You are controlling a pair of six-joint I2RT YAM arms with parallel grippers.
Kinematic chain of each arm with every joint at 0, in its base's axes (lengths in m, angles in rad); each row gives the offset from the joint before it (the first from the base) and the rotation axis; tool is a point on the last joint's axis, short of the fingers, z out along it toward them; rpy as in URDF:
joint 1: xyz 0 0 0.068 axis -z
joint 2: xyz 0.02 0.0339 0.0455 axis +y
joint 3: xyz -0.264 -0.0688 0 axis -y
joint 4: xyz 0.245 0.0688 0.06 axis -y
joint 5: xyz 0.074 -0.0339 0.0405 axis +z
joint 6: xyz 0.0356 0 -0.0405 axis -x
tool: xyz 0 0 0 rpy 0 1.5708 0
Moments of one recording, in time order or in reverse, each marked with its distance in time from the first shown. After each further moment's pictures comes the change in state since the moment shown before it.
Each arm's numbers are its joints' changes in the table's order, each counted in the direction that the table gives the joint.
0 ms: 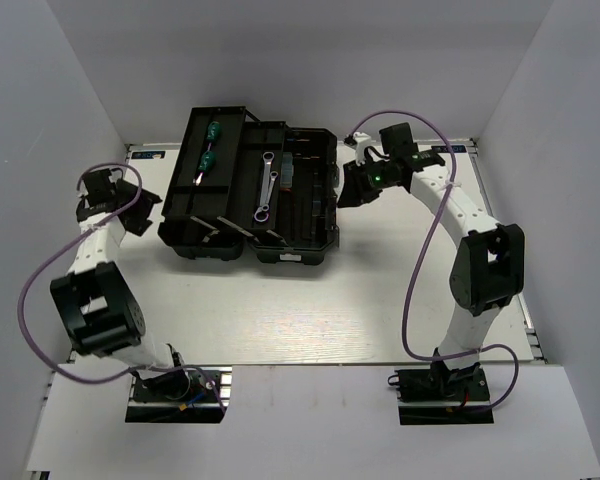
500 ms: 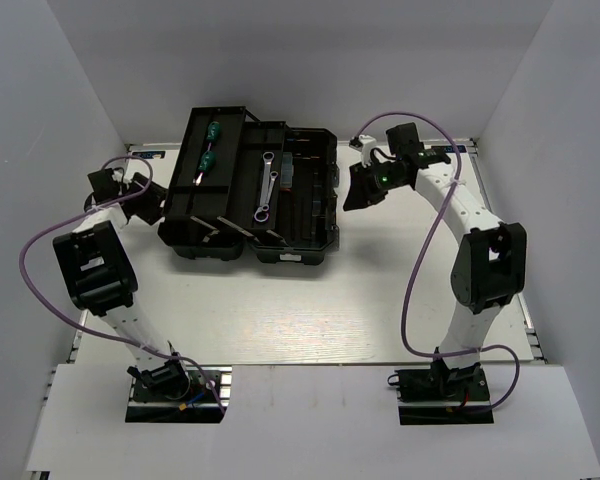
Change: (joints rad) left arm -0.034 0.364 0.096 0.262 -0.400 -0.146; right arm 0.044 0.008 0.016 -0.097 0.069 0.055
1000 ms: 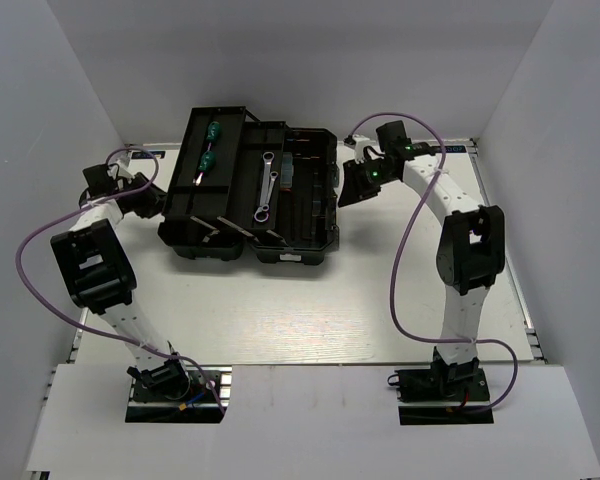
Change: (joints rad) left arm -0.011 0.034 0.076 -0.087 -0.154 -0.271; right arm -0.002 0.182 0.141 -0.012 -0.031 -0.053
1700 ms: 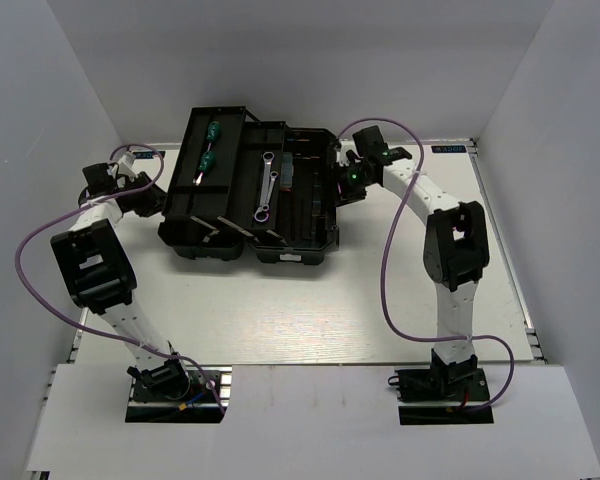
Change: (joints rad) left arm 0.005 0.000 0.018 -0.038 -0.042 -0.182; right arm -0.091 0.079 0.038 0.091 -0.216 -0.233
